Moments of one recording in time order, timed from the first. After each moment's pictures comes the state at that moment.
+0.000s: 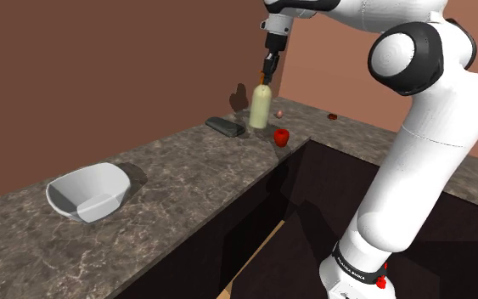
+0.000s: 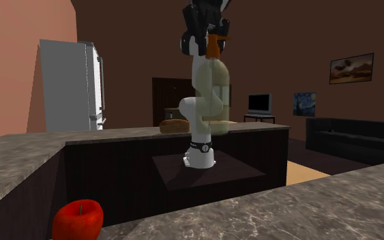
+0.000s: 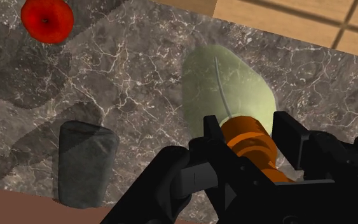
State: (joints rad) arm 0.00 0.02 -0.39 -1.50 0.05 1.56 -0.73
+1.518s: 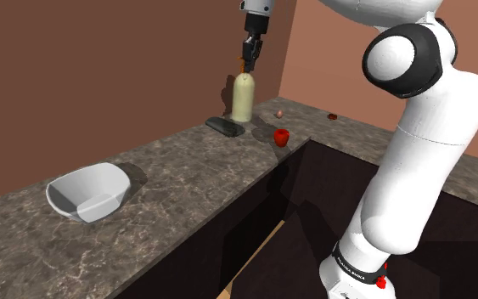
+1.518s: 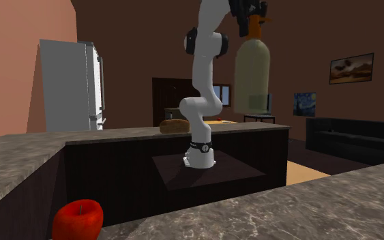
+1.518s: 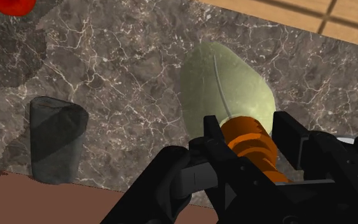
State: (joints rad) arm 0.09 0.06 -0.31 -1.33 0.06 1.43 -0.55
